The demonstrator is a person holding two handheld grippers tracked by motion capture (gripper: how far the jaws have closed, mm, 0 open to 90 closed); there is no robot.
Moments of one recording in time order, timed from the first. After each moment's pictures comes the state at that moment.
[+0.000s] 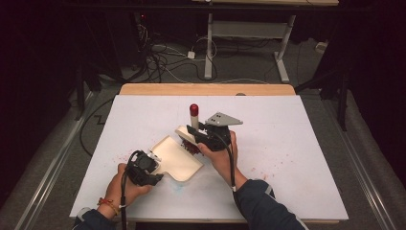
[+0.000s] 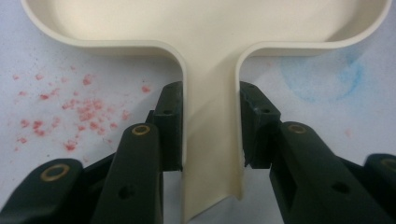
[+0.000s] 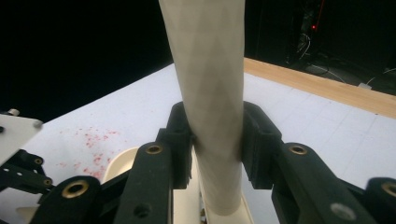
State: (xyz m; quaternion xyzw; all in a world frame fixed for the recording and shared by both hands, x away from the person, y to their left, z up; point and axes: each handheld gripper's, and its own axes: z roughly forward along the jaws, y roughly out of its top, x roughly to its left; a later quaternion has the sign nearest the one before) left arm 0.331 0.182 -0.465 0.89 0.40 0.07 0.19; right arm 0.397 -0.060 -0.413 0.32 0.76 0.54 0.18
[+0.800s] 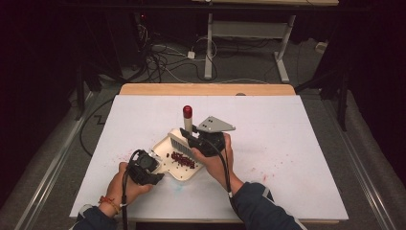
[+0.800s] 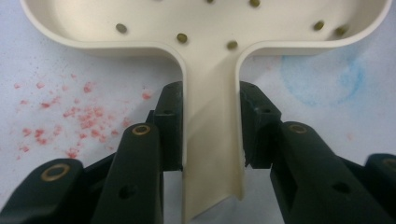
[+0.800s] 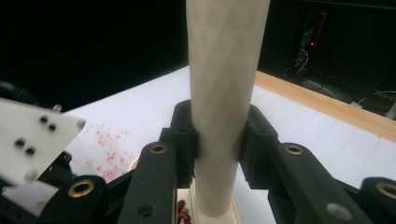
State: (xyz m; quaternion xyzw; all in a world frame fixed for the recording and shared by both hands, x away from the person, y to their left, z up) left arm 0.333 0.182 -0.464 0.90 0.39 0.07 0.19; right arm 0.376 -0.043 -0.401 0.29 0.76 0.54 0.21
